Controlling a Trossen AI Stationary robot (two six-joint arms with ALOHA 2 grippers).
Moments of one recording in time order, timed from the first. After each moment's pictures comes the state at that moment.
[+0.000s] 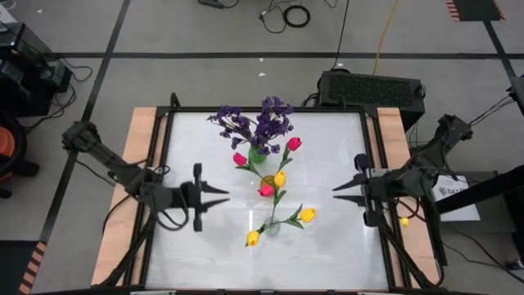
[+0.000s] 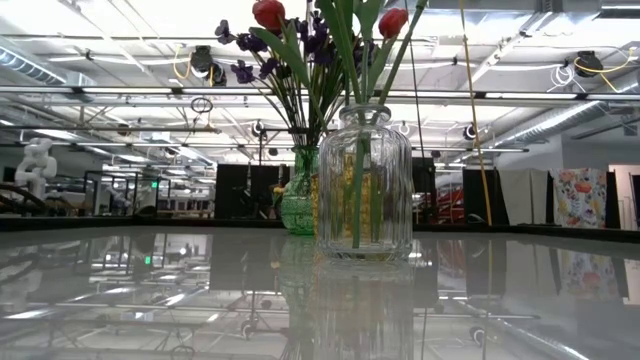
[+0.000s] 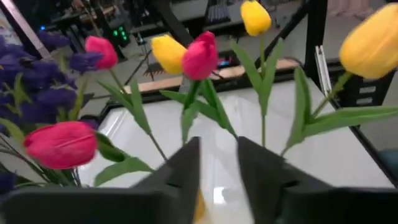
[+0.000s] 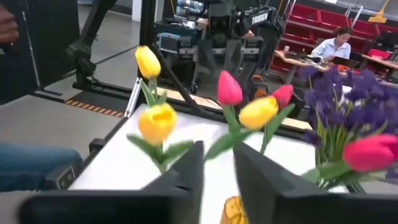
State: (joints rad) left arm -0.61 1.10 0.89 -0.11 -0.67 0.00; right arm 0.73 0.76 0.84 -0.24 0.64 -0.04
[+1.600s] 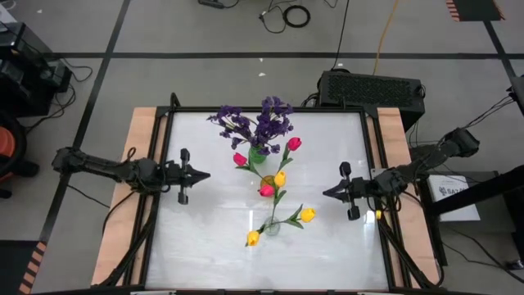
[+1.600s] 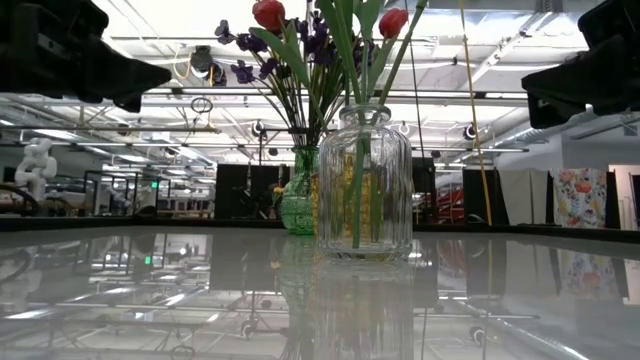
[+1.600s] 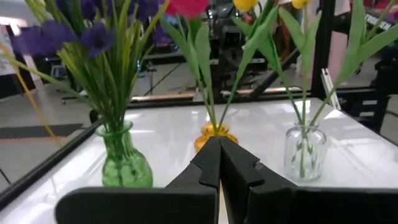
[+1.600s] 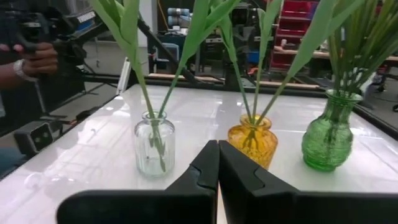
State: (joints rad) left arm -0.19 0.32 0.02 0.31 -0.21 0.09; right arm 0.46 0.48 0.01 0.42 0.38 0.02
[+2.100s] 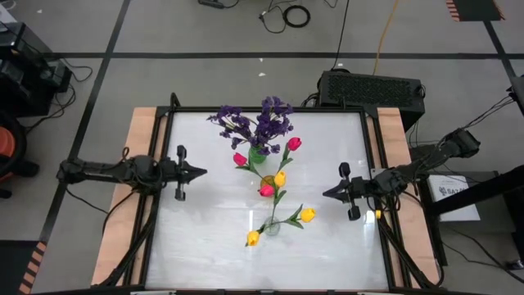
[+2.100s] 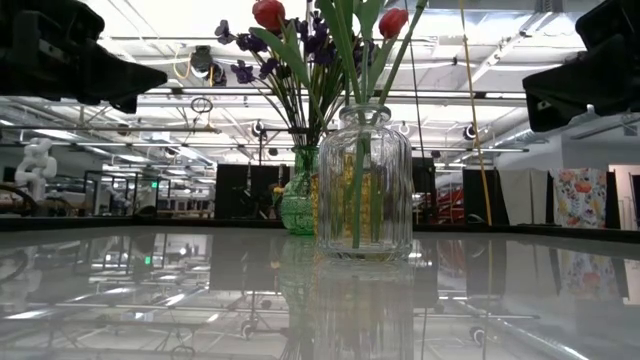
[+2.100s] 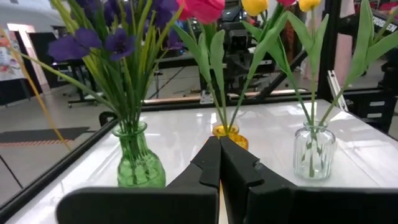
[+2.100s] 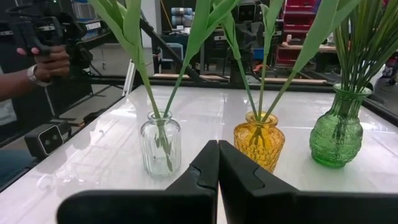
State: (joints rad) left arm -0.07 0.15 0.02 0.16 -0.11 0.11; right arm 0.44 0.48 0.01 0.42 0.33 0.05
